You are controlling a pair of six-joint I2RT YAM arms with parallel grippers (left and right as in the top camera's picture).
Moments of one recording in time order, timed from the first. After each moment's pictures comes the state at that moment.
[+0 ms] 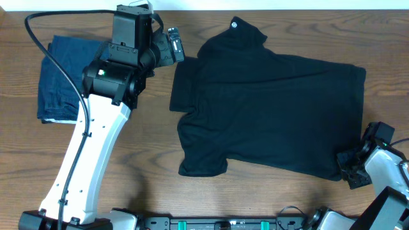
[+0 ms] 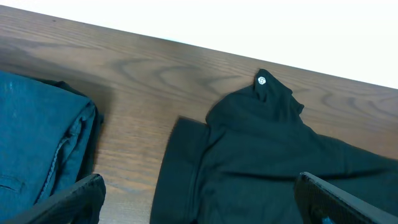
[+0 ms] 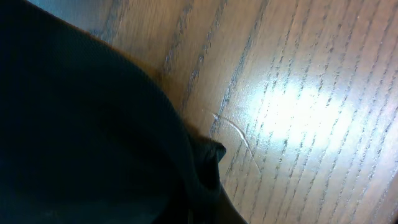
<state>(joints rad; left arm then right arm) -0.27 1.51 1.60 -0.79 -0.06 -0.41 -0.53 1.40 0.58 -0.70 0.15 0.80</state>
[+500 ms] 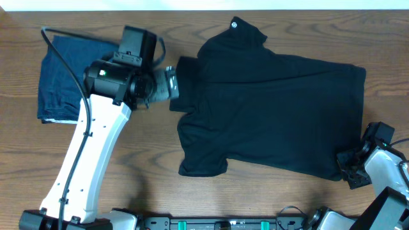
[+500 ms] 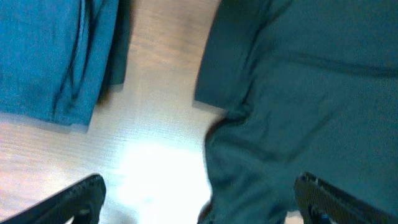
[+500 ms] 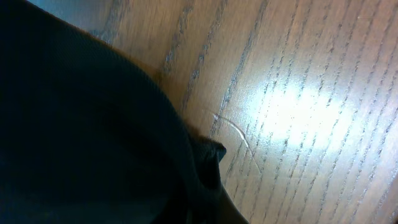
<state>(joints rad) -0.27 1.51 1.57 -1.28 -0.04 -0.45 -0.53 1.39 0.58 -0.69 0.15 0.80</state>
